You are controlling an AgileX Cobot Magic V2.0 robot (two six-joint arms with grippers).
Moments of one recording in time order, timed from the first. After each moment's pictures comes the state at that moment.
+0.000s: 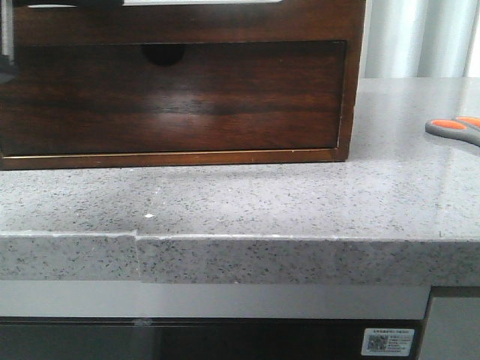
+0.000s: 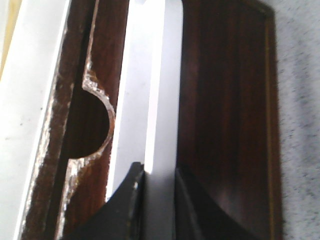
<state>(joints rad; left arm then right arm) -0.64 1.10 -0.72 1.23 -0.05 0.04 -0.12 0.30 -0.36 -0.07 0.32 0.13</state>
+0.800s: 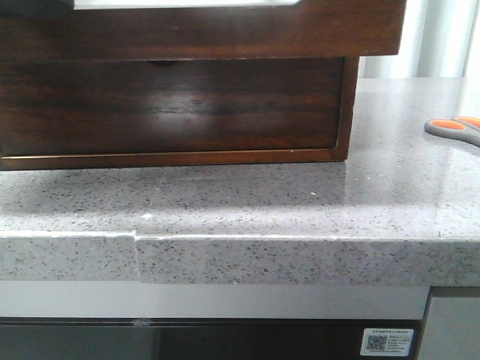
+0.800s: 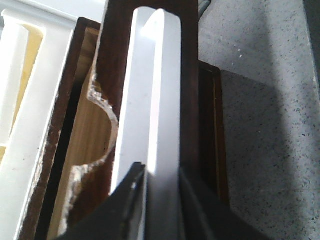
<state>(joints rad) -0.76 0.84 -0.52 1.23 -0.08 0.03 -0.11 0.30 -0.36 -0.07 0.32 0.13</state>
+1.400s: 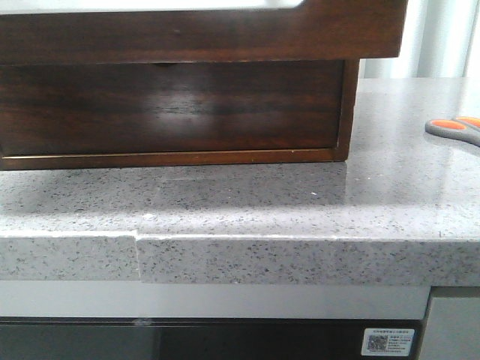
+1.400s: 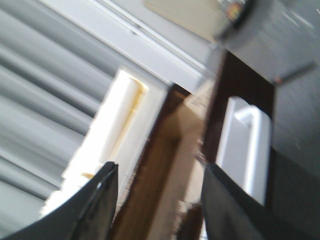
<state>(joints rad) -0.76 0.60 -0.52 0.97 -0.17 0.03 -0.03 0.42 -0.40 -0.05 0.41 0.13</state>
